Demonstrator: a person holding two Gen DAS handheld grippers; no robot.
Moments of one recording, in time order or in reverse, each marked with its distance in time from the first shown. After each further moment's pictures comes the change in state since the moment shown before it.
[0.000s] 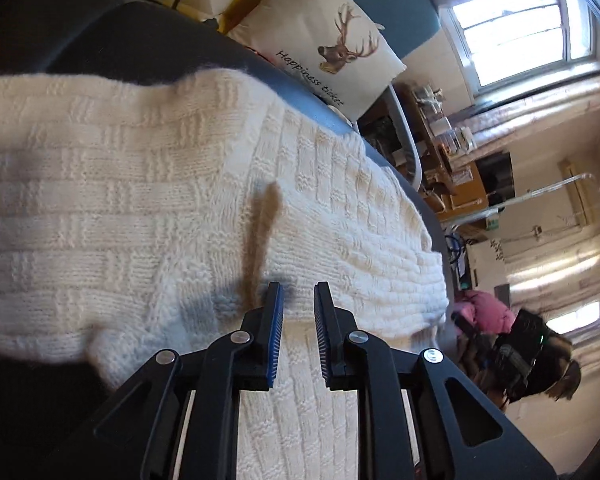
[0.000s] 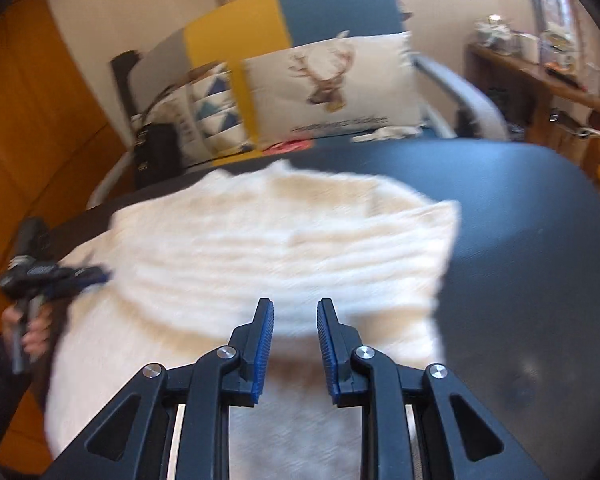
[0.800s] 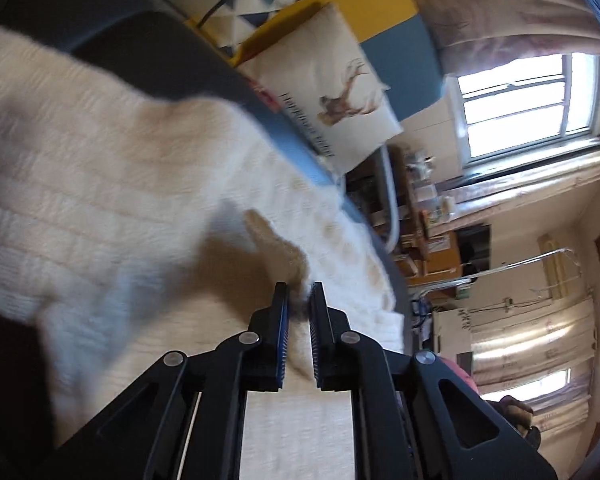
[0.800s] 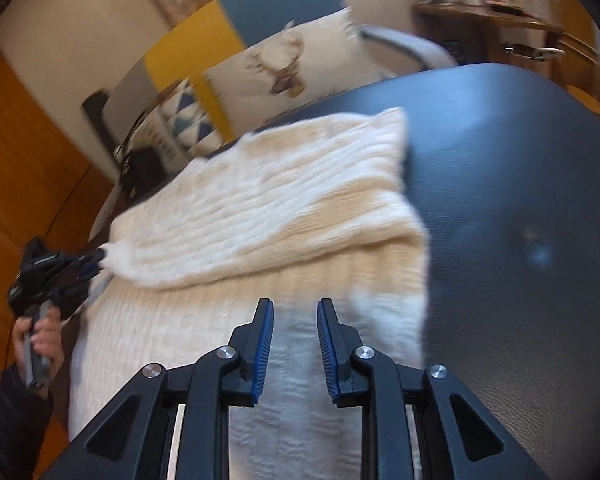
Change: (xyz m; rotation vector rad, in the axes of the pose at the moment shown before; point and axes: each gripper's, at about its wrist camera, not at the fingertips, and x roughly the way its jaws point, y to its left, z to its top) left arm -0.011 -0.032 0.001 -0.141 -0.195 -0.131; right arm -0.019 -0.021 -0.068 0.205 -0.097 -0.136
